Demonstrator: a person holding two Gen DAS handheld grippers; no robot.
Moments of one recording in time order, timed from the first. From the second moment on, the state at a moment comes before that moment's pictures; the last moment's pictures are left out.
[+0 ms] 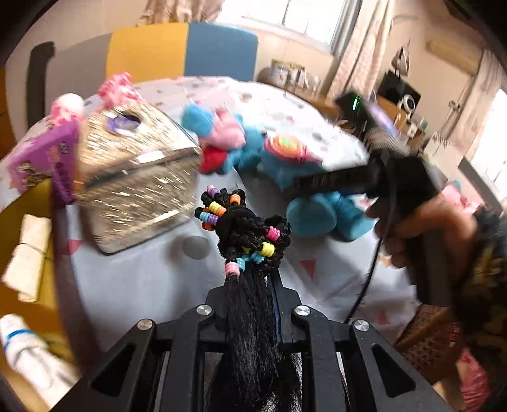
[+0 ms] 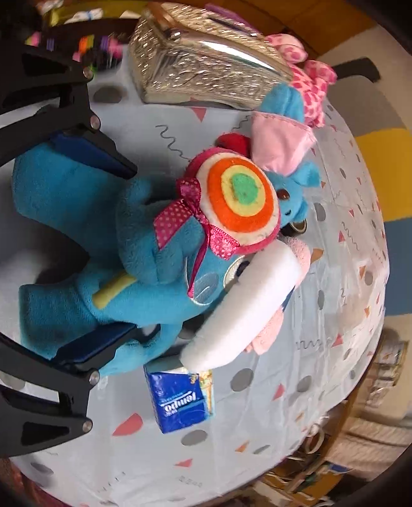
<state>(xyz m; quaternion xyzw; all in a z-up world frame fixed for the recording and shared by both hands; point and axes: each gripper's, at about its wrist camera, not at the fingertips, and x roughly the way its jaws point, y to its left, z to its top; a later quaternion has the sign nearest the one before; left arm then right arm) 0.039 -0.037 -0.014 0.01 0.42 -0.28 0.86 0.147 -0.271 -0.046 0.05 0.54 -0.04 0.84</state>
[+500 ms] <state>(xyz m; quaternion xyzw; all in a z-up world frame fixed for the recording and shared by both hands) 0.075 0.189 0.022 -0.11 0.43 -0.06 0.89 0.145 -0.257 -0.044 -0.02 0.54 -0.05 0.84</state>
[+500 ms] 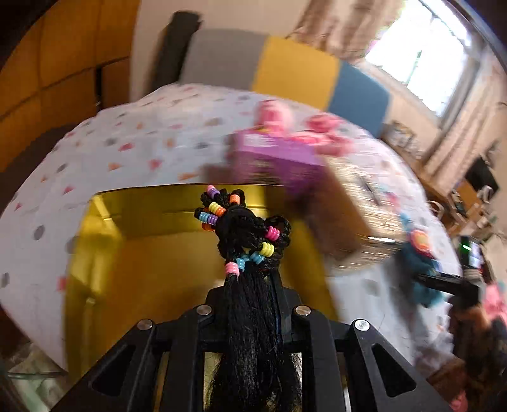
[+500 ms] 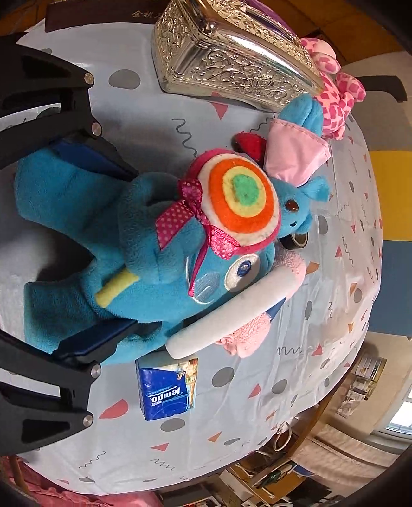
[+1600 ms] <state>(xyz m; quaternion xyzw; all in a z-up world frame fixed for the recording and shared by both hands) 0.044 0.235 0.017 -0.09 0.37 0.11 0.92 0.130 -0.247 -0.038 -0.01 0.55 -0.04 0.84</state>
